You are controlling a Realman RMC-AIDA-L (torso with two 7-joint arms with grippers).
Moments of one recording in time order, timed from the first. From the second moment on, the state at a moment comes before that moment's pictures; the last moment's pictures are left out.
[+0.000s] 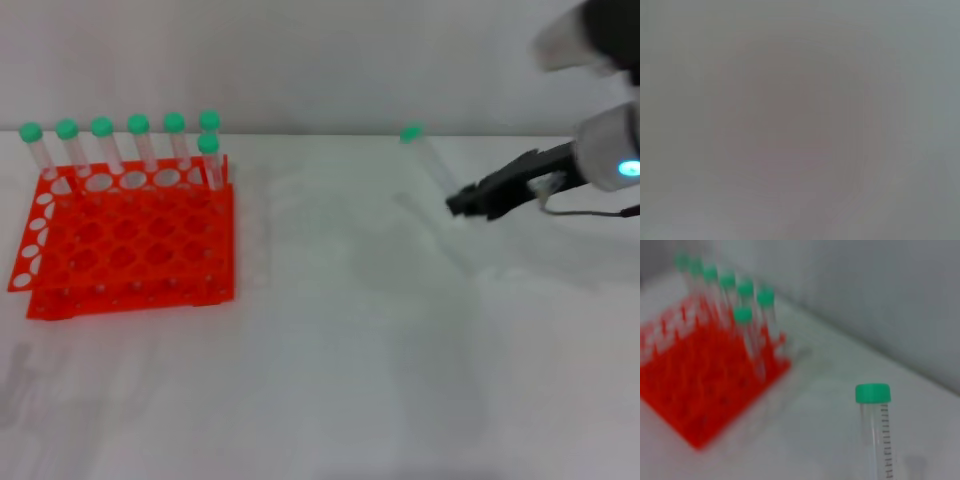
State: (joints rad) left arm -0.08 -2.08 -1.12 -0.07 -0.52 -1.69 2.33; right arm 0.74 2.01 -1.17 -1.07 0.86 1.23 -0.83
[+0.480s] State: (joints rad) left arm -0.19 -2.07 -1.11 -0.07 -0.27 -1.75 2.36; right arm 0.31 2.01 -1.01 -0.87 1.76 1.24 -1.63
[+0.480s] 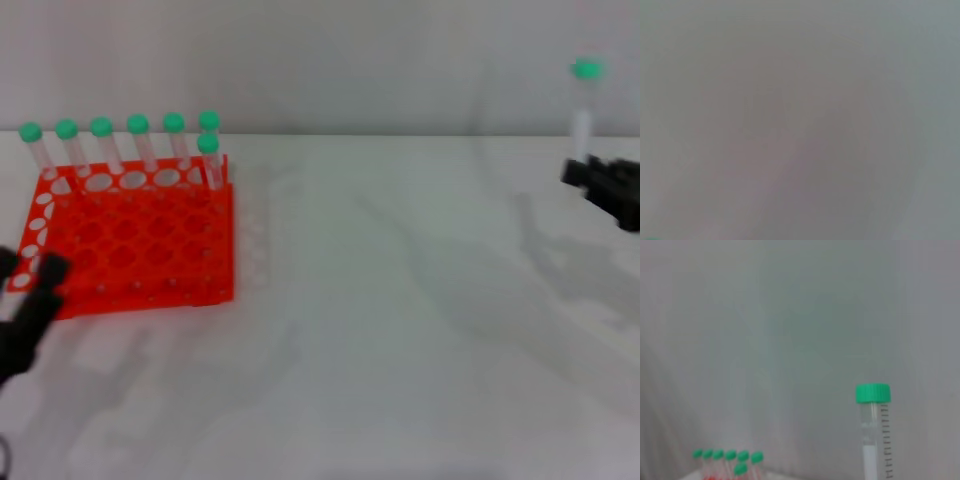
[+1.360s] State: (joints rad) left arm -0.41 -2.09 -1.07 -0.36 0.24 -1.47 2.37; right arm 0.31 2.02 -1.01 -0.08 2.12 1.54 -2.67
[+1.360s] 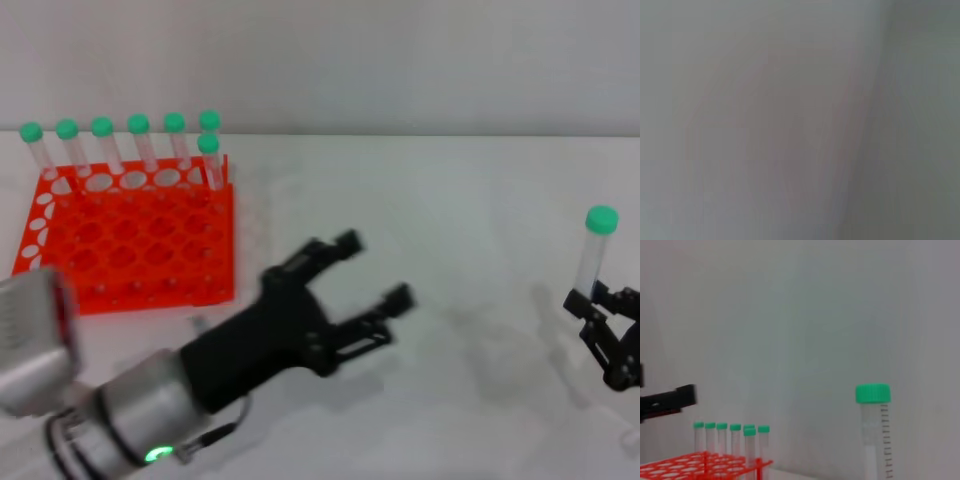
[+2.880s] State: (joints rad) left arm -0.54 -2.10 -0.85 -0.67 0.24 -0.91 2.32; right arm 0.34 2.02 -1.22 -0.07 2.12 1.57 -2.68
